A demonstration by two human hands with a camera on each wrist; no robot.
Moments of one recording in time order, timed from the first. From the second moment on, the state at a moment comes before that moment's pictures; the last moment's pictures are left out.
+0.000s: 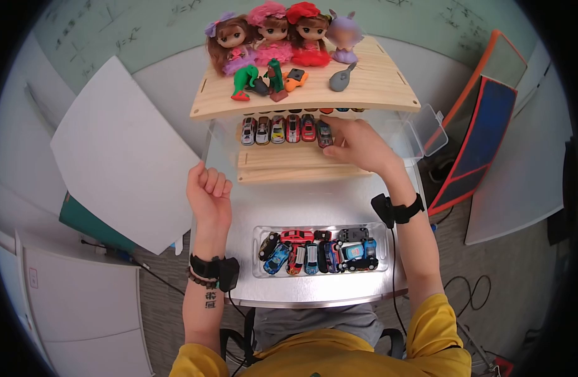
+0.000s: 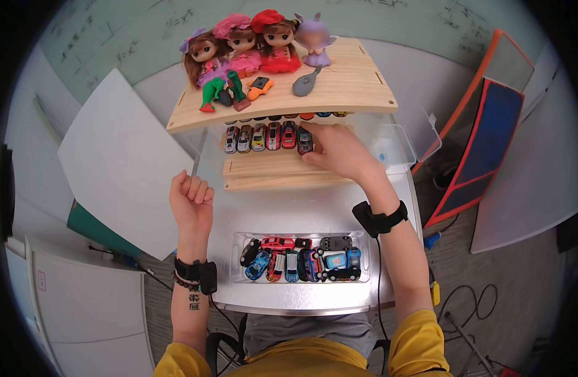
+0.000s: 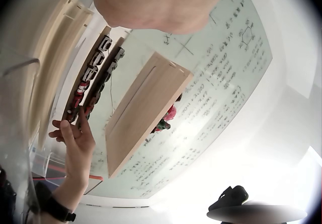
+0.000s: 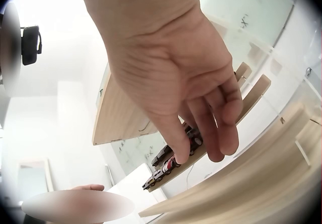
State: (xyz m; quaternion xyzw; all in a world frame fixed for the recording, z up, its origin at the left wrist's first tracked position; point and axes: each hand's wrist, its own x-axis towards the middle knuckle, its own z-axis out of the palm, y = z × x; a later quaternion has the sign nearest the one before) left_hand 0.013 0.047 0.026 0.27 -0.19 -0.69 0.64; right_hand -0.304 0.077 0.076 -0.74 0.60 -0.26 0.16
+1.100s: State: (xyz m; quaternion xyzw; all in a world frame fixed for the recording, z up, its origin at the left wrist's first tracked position) left_hand 0.015 0.044 0.017 0.29 -0.23 -0.68 0.63; right_hand -0.306 0.073 0.064 -0.71 0.60 -0.34 0.12
